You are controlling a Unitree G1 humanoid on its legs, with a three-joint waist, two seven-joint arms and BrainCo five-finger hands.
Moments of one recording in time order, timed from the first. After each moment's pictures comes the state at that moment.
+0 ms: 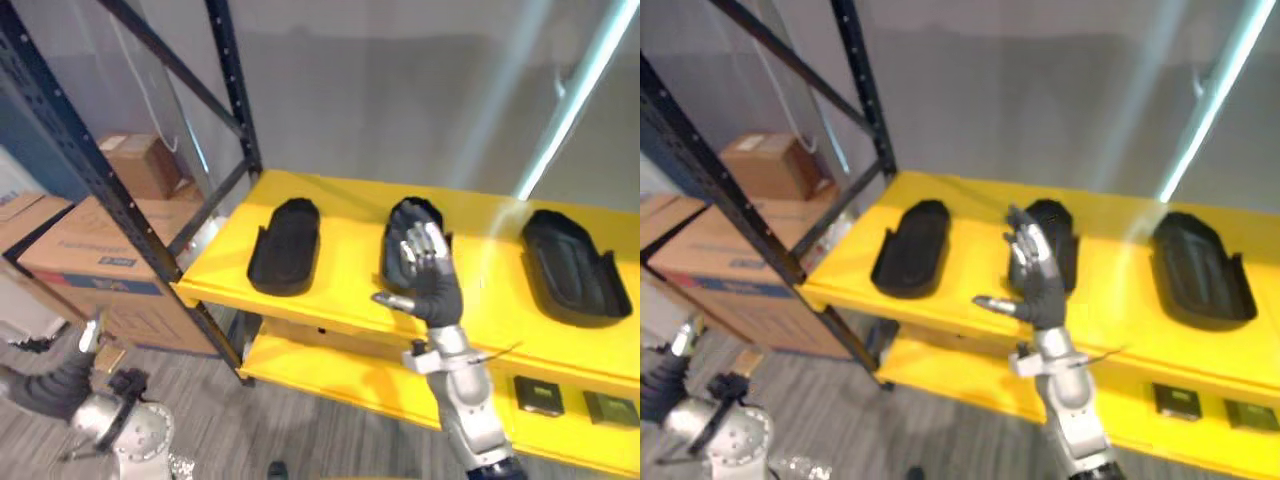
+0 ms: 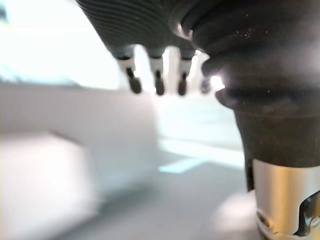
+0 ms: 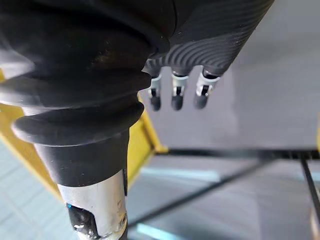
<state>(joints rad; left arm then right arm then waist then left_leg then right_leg) 0.28 0.04 0.42 0.15 0.25 -0.34 1.04 -0.01 -0.19 0.29 -0.13 0.24 -0.53 0.10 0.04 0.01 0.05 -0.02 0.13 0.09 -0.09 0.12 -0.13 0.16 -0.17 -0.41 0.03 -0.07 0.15</state>
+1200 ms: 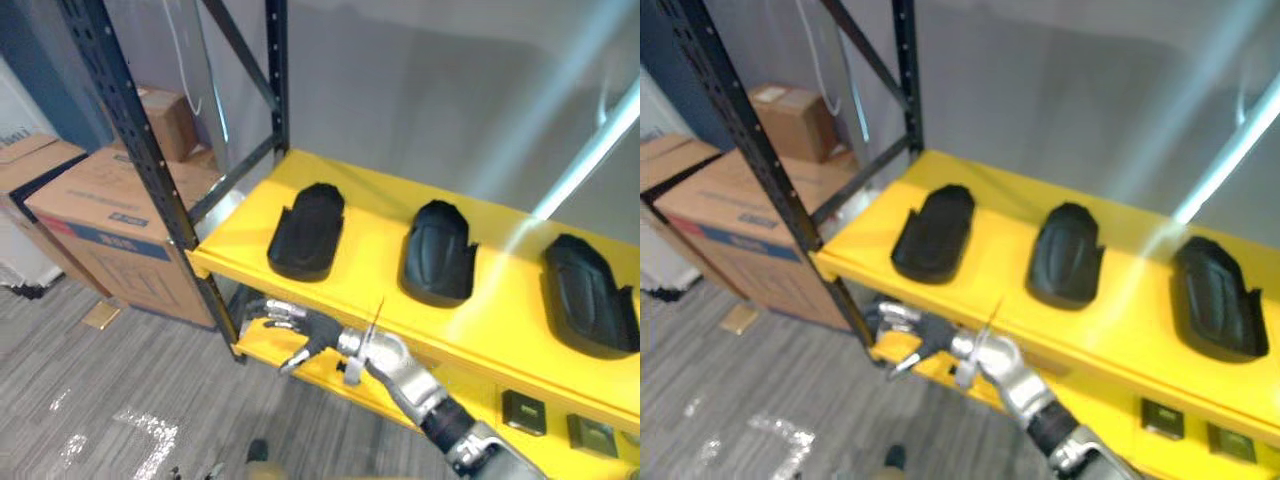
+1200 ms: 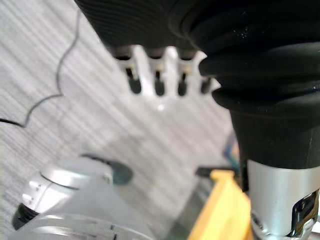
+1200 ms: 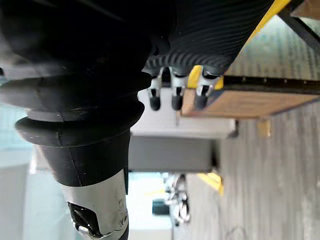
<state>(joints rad) 0.27 0.10 0.23 0.96 -0.15 -0.21 0.17 -0.36 -0.11 0.59 0.39 0.21 -0.27 0.48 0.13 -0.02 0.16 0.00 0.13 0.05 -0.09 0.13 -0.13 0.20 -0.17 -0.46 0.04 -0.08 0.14</state>
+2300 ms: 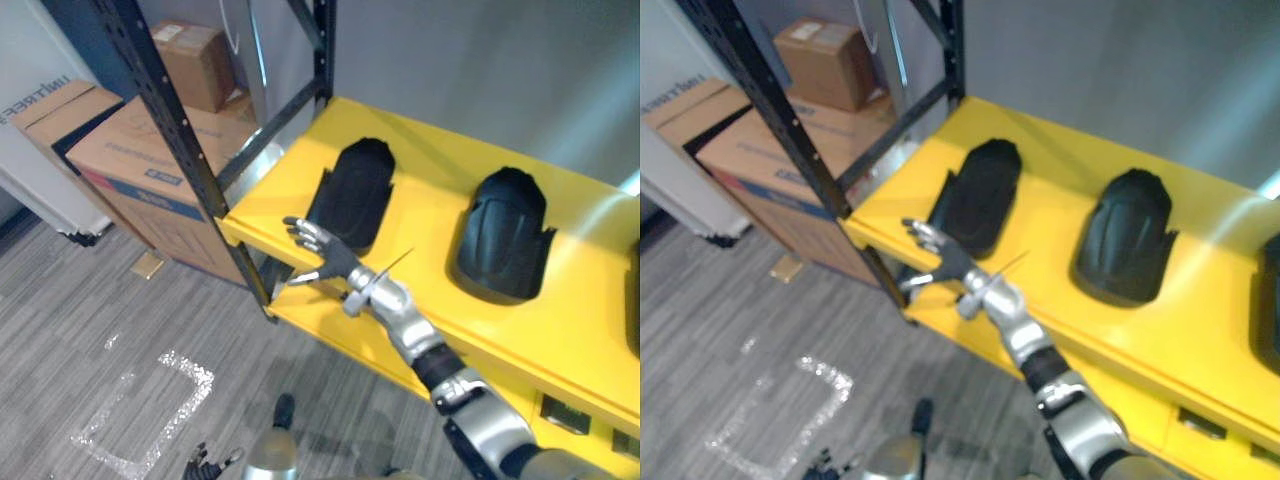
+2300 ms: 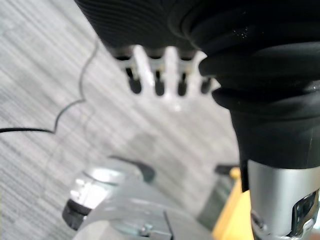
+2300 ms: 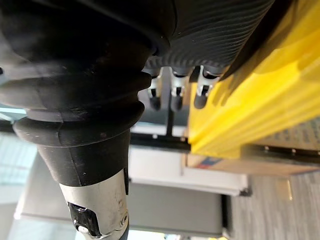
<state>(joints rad) 0.27 0.10 0.14 0.86 -0.15 -0.17 0.11 -0.62 -0.08 0.37 0.57 0.10 -0.30 0.29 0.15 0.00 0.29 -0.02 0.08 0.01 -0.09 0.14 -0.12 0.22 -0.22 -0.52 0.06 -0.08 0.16</state>
